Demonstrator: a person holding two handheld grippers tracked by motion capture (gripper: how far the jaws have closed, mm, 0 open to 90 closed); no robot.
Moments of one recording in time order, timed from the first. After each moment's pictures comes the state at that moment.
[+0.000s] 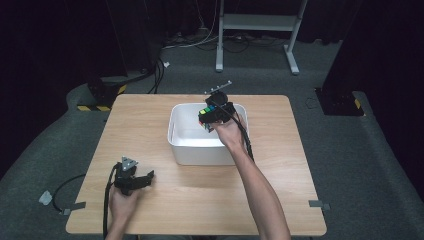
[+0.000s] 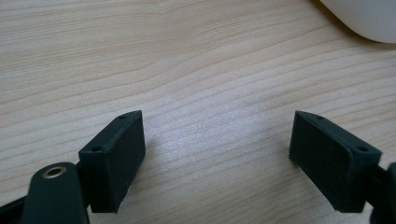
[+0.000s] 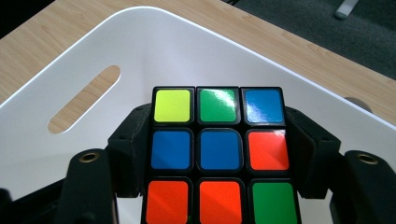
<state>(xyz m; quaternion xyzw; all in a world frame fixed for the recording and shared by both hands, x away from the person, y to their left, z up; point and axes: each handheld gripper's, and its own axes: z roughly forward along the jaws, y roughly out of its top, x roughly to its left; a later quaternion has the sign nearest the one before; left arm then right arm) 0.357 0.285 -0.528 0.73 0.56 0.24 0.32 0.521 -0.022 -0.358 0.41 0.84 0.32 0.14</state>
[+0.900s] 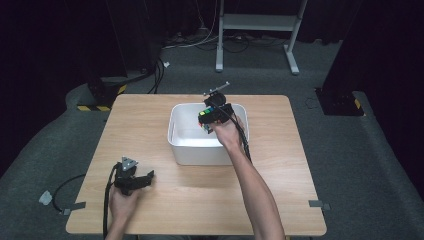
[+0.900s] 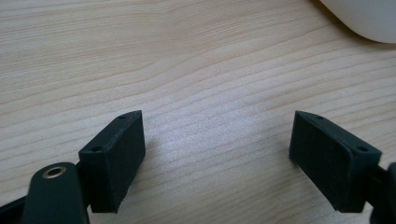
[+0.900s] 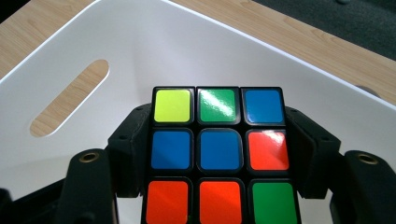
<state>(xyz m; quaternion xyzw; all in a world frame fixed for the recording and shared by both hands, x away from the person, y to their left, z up) 0.357 0.285 -0.528 0.73 0.56 0.24 0.32 0.529 -0.017 -0.369 0.43 0.84 0.31 0.13</state>
